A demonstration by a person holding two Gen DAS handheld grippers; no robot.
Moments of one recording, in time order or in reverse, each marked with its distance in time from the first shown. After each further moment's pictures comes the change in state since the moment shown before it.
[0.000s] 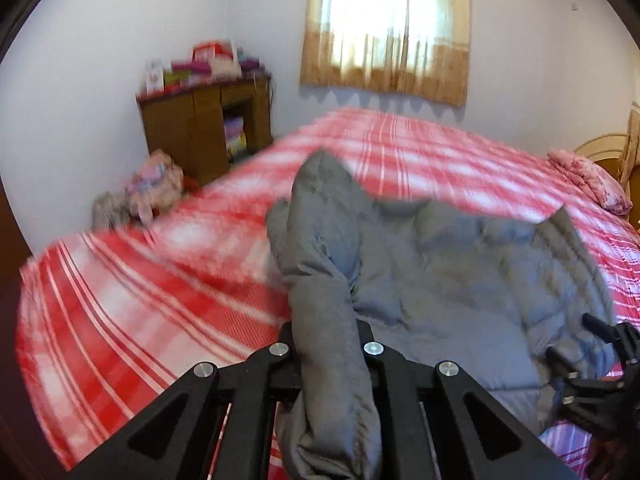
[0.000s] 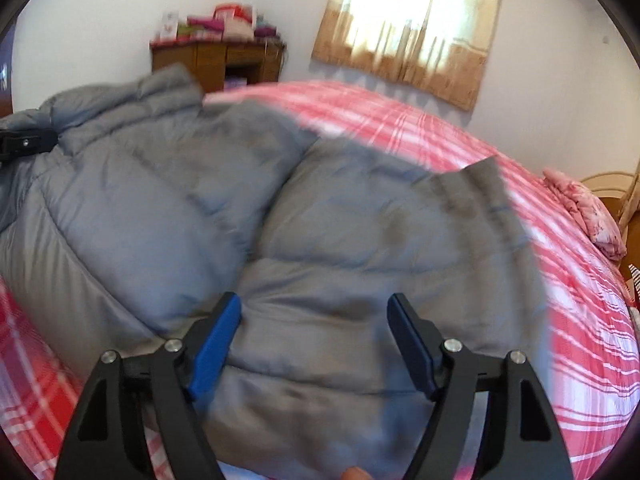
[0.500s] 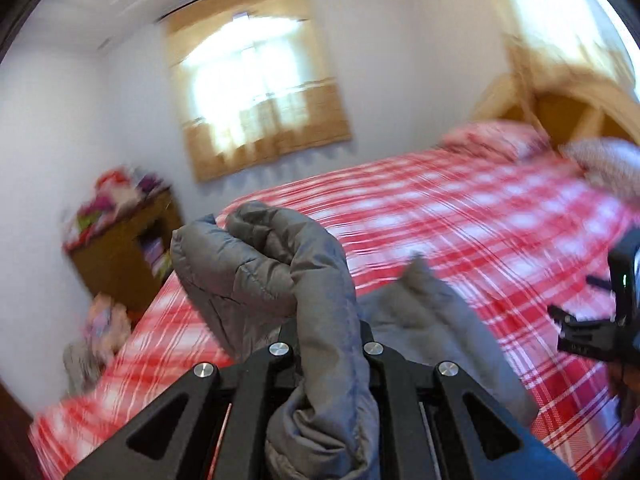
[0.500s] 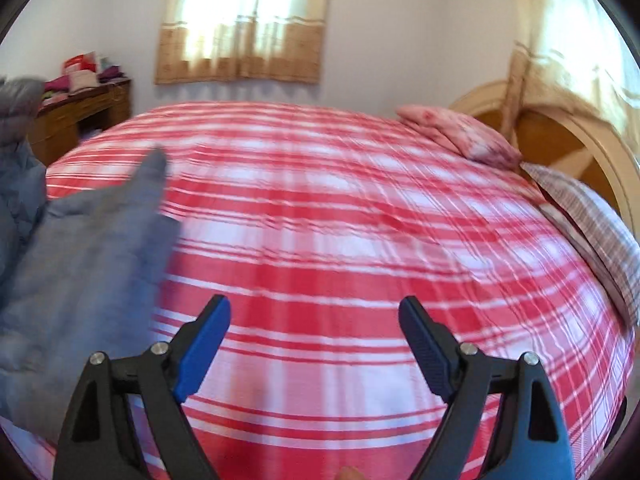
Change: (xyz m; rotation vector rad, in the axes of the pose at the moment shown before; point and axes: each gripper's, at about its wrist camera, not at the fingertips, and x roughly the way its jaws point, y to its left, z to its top) left arm -0.036 -0.253 0.048 0.445 -0.214 -0.177; right arm -0.036 -0.223 -0.069 0.346 0.097 -0.377
